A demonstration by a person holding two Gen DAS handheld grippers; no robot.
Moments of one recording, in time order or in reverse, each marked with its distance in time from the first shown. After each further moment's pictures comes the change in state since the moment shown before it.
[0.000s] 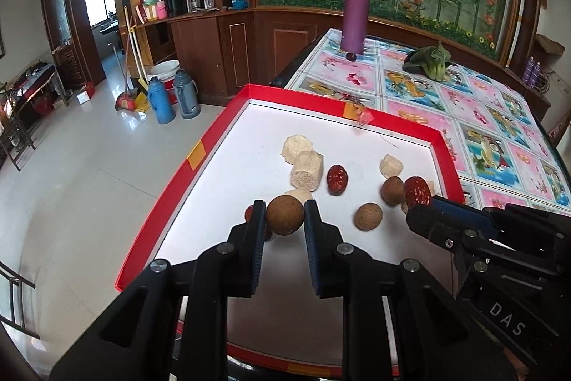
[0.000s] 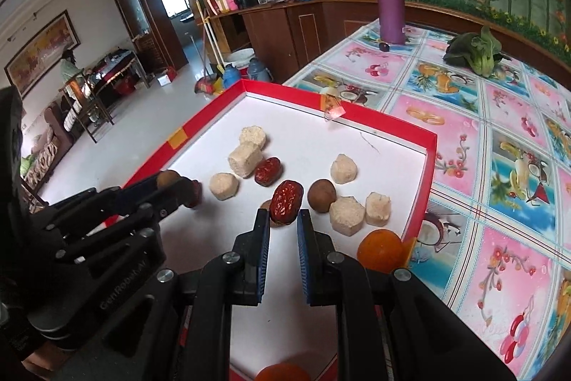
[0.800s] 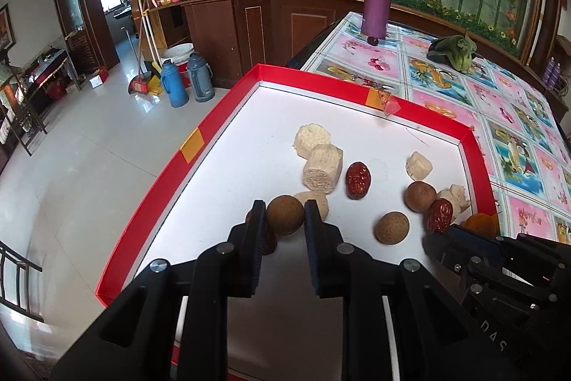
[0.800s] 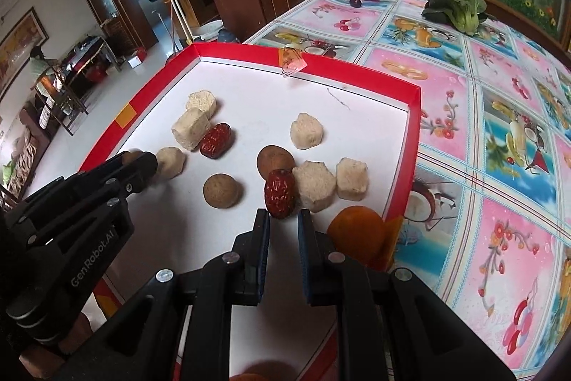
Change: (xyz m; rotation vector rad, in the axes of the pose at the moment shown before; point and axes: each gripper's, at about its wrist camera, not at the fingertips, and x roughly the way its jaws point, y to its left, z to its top) left arm 0.029 -0.002 0.004 -0.034 0.065 0.065; right arm 0.025 -0.018 -0.007 0.064 0.132 -0.088
